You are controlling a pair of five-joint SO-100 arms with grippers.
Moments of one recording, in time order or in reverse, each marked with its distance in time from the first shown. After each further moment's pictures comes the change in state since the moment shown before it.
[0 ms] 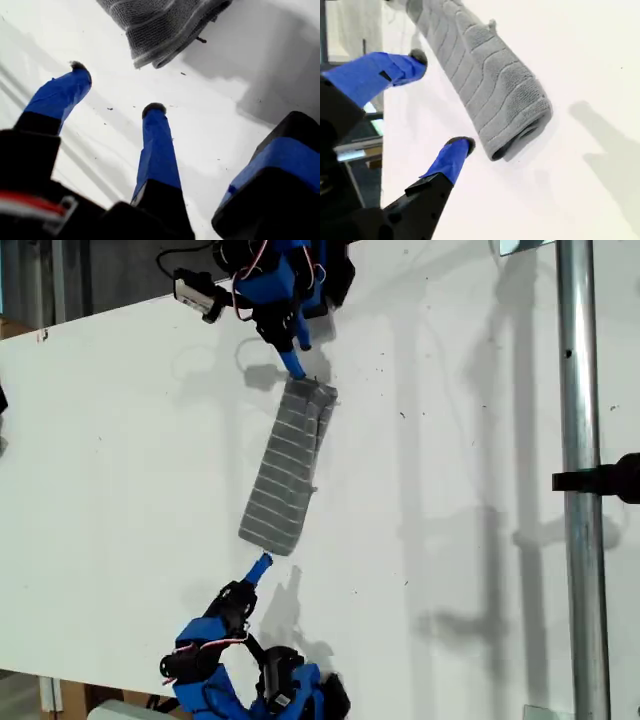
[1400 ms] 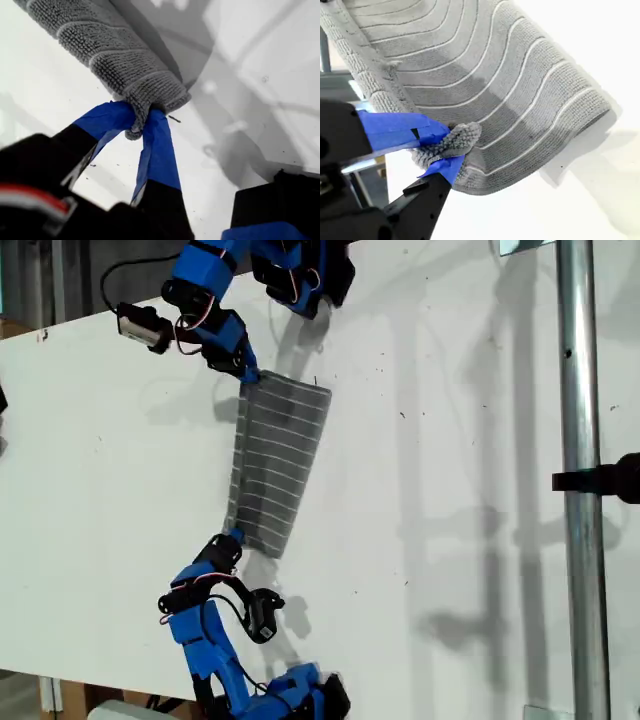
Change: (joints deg) arm 0 -9.3 -32.2 -17.1 -14.8 11.9; arm 1 28.0 -33.8 -20.8 -2.3 -29.7
